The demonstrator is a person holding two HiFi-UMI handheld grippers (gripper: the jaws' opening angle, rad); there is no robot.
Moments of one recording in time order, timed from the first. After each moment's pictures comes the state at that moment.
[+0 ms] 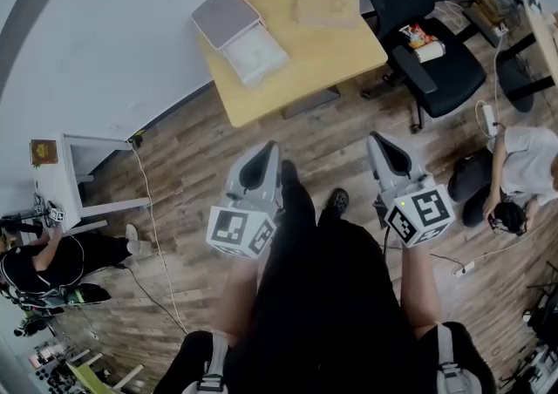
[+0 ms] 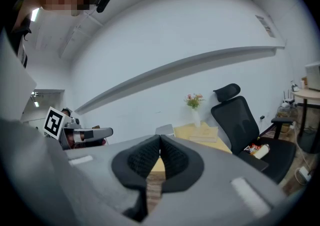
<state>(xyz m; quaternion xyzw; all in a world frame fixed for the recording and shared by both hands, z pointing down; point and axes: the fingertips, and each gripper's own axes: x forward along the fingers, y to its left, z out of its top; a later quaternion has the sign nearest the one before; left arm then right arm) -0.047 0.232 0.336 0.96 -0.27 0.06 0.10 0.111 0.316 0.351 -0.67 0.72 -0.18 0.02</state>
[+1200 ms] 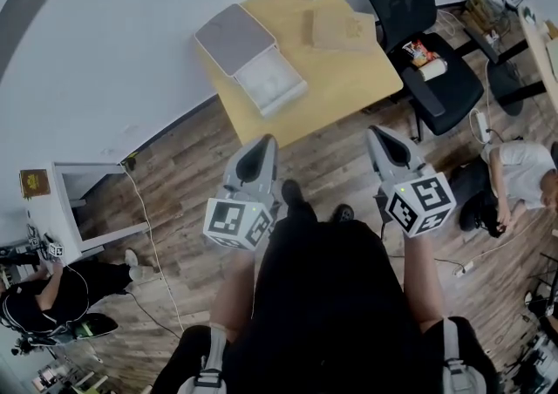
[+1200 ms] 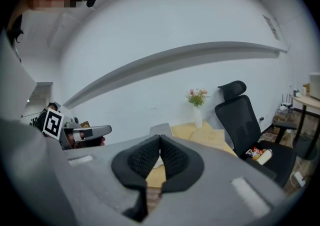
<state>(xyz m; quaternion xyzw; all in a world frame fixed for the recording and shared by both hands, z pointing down) -0.074 0.055 0.340 0.96 -0.24 0.05 0.12 0.086 0.151 0.349 -0.69 0.69 -0.20 -0.03</state>
